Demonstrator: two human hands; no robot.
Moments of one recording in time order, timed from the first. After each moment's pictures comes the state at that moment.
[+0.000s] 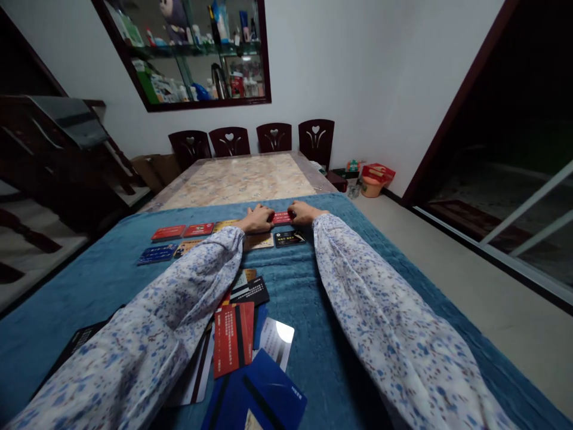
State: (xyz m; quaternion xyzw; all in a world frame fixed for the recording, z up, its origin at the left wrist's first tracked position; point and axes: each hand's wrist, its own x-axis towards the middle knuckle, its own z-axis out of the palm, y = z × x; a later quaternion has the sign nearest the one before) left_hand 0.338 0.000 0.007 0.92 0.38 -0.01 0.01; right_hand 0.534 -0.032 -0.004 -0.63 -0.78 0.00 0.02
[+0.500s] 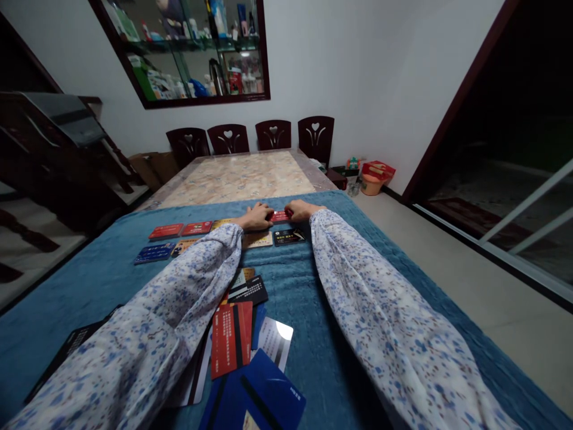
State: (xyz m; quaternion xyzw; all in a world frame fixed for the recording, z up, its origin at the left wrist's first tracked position) left_hand 0.341 0.005 0.008 0.92 0.38 -0.03 0.03; right_hand 0.528 -0.028 0.004 -0.62 -0.78 0.04 -0.03
